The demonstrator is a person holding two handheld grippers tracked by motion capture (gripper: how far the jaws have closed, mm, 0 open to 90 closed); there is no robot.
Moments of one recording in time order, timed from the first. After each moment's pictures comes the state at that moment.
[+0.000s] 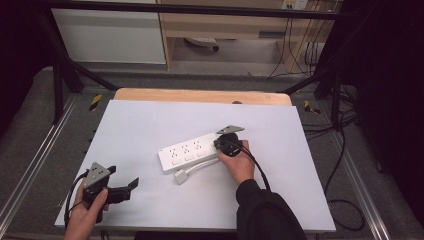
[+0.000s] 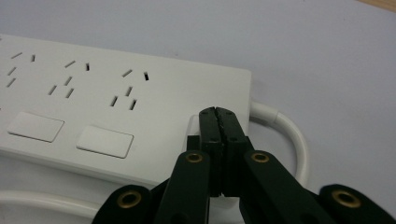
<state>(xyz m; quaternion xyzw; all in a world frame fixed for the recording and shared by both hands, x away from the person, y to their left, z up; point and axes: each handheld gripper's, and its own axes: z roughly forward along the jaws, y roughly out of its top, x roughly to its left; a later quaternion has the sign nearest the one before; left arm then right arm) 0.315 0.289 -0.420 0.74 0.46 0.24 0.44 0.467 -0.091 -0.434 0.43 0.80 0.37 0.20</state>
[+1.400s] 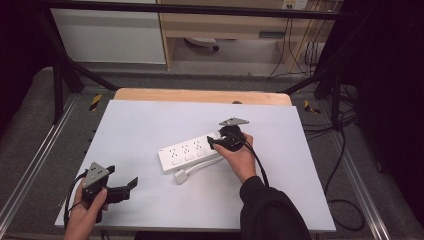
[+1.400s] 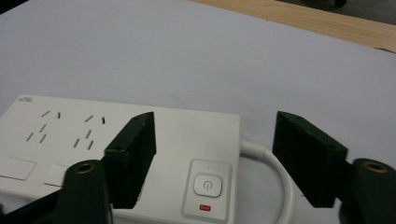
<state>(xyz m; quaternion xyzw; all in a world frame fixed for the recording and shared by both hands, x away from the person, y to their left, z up) 0.315 0.290 -0.420 0.73 0.46 0.24 0.44 0.472 -0.093 -0.406 0.45 0.77 0.41 0.19</state>
